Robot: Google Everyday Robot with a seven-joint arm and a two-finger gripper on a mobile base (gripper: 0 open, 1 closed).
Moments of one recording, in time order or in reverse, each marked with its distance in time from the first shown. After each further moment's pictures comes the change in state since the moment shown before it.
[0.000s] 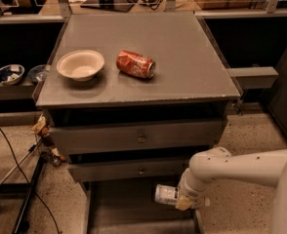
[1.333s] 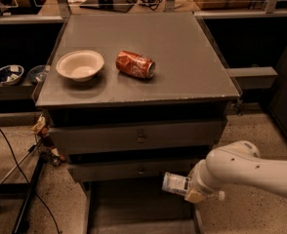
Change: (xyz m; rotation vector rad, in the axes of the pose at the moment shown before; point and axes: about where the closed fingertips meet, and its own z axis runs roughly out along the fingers) arm 0.000 0.009 -0.111 0.160 -0.012 0.034
